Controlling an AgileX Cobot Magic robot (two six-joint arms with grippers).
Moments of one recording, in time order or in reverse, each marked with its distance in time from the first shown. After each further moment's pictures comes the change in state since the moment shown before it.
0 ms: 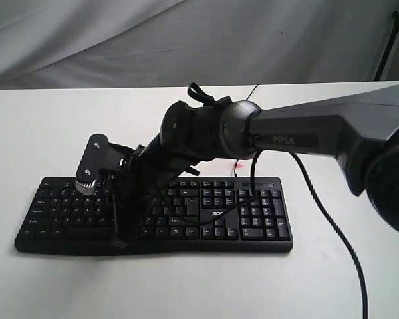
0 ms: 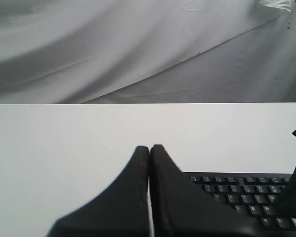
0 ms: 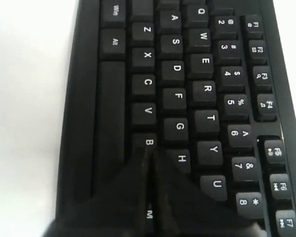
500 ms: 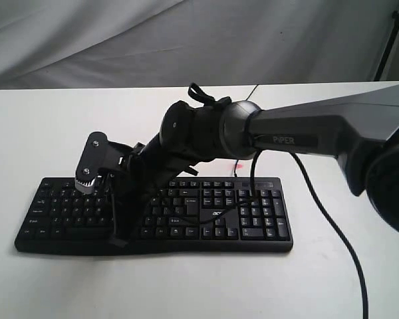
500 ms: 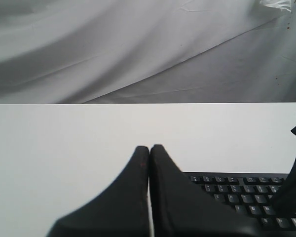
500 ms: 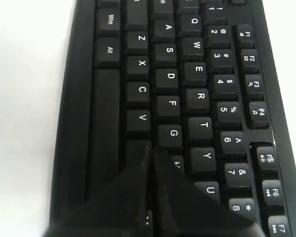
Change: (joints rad) left arm 0.000 0.000 0.000 0.000 0.000 0.000; right arm 0.000 0.000 0.000 0.022 -0.017 -0.019
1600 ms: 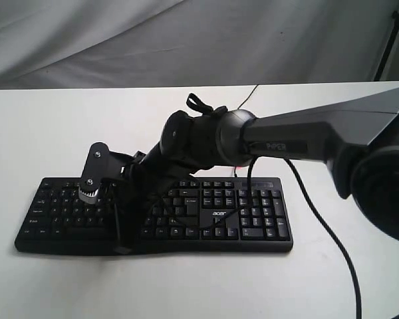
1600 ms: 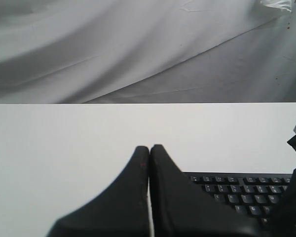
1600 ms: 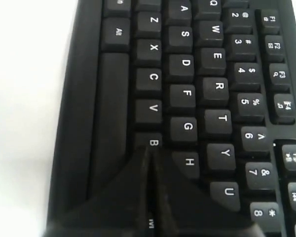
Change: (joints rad) left arm 0.000 0.000 0.000 0.000 0.000 0.000; right arm 0.000 0.038 0.004 0.015 0.003 -0.050
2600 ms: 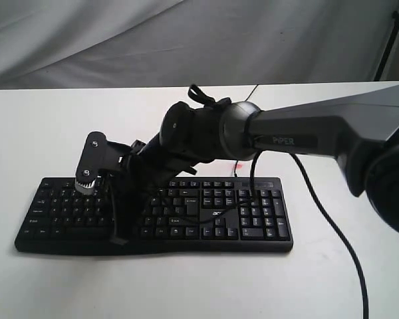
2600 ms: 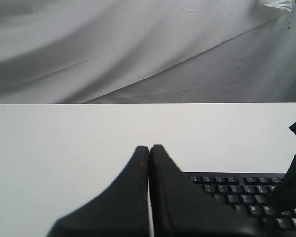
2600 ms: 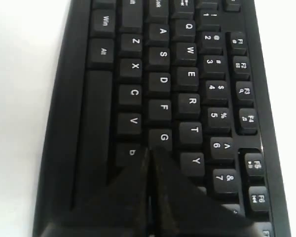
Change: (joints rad) left arm 0.000 0.000 0.000 0.000 0.000 0.000; right arm 0.002 -0.037 0.000 -0.005 -0.033 -0.003
